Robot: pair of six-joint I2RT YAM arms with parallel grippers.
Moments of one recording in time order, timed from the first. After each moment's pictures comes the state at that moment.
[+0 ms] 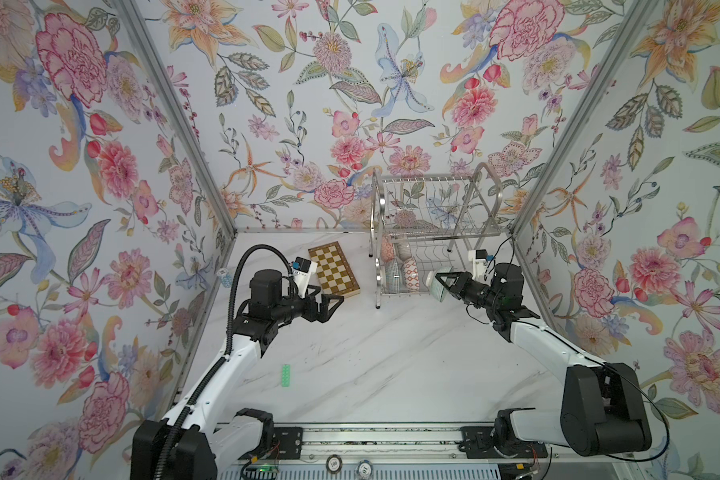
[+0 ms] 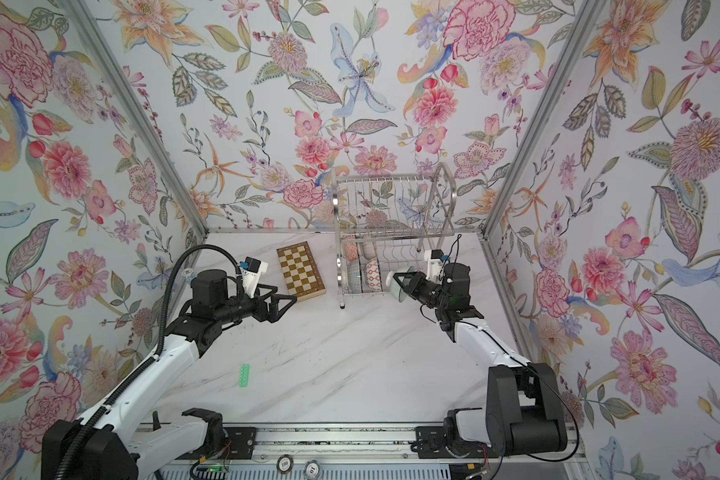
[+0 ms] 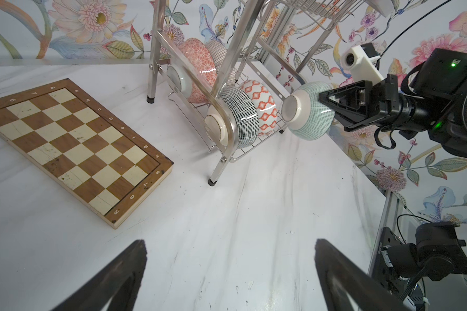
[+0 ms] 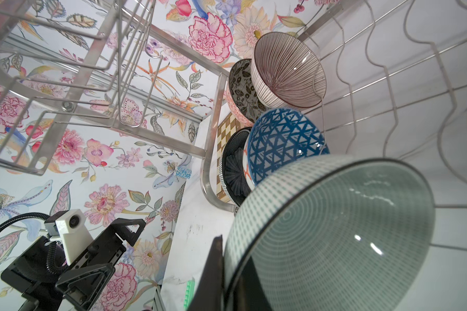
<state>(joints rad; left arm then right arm) -0.22 1.10 0.76 -0.16 0.64 -0.12 0.11 1.35 0.72 0.28 -0.70 0.81</state>
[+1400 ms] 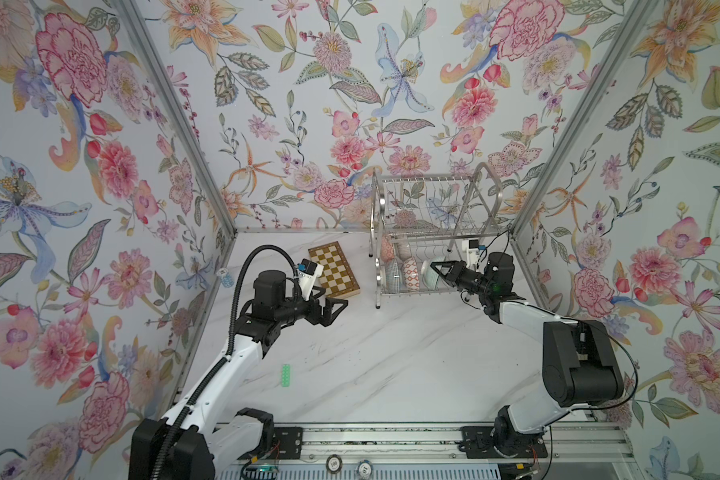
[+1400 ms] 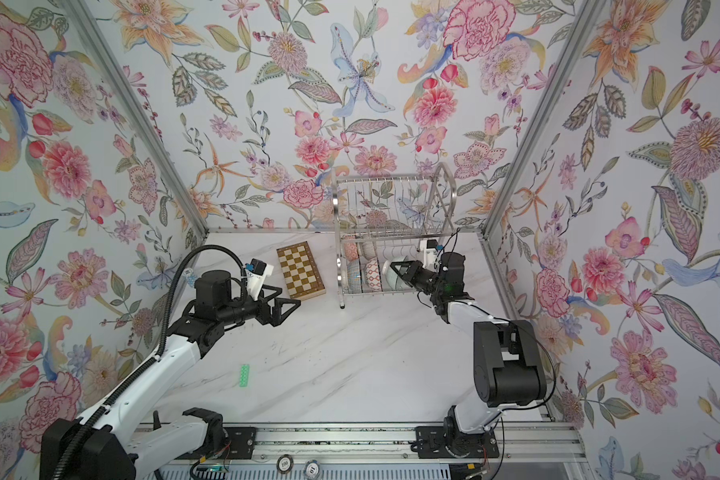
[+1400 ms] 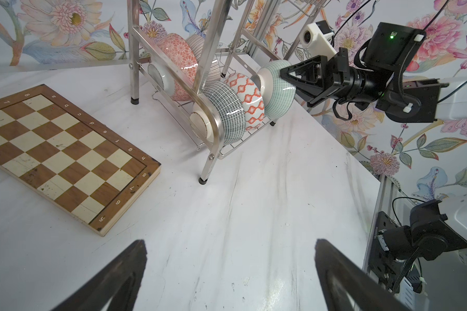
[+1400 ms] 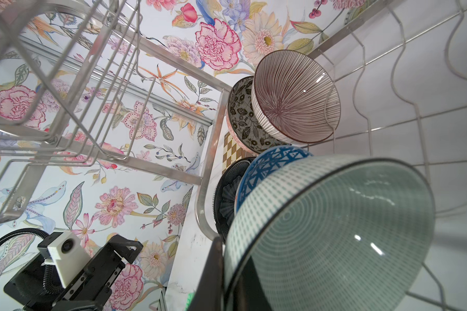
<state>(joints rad) -0.26 1.10 0.76 -0.17 0.65 -0.08 0.08 1.63 0.85 0.49 -0.79 0.85</state>
